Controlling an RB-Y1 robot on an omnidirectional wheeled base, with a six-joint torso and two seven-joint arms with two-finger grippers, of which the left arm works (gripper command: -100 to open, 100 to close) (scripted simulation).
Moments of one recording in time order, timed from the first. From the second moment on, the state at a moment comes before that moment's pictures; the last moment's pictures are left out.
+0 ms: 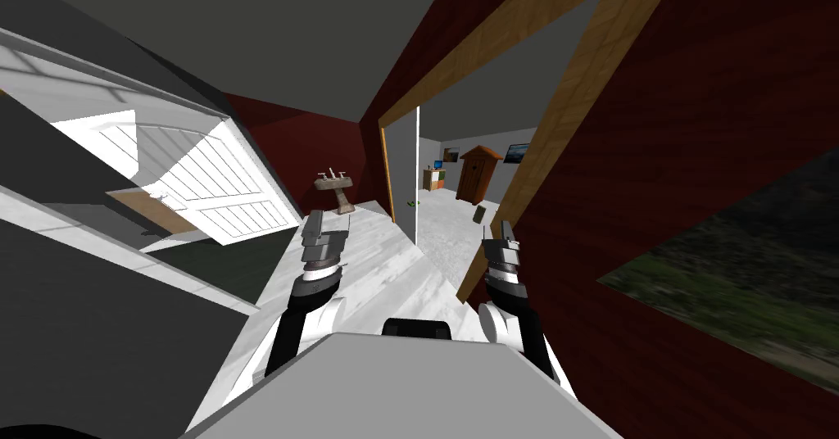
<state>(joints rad) 0.51 0.03 0.05 -2.32 -0.06 -0.64 0.02</state>
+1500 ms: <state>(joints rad) 0.39 0.07 0.07 -2.00 -0.05 -0.67 0.02</state>
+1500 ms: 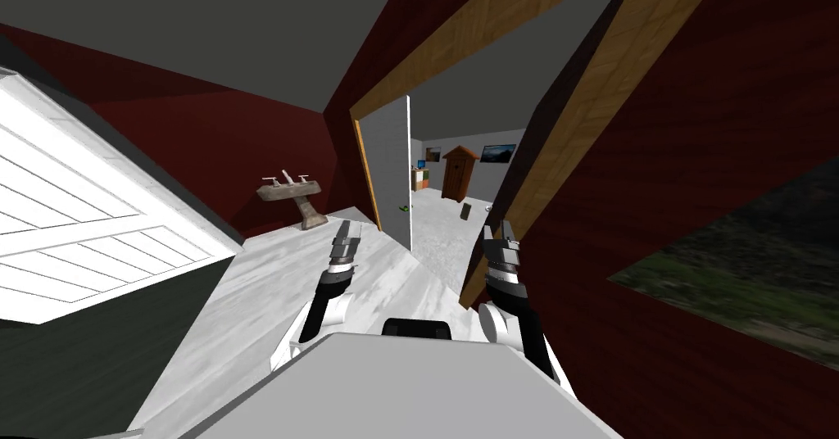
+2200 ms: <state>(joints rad) 0.33 0.08 0.08 -1.84 -0.04 -0.67 0.02</state>
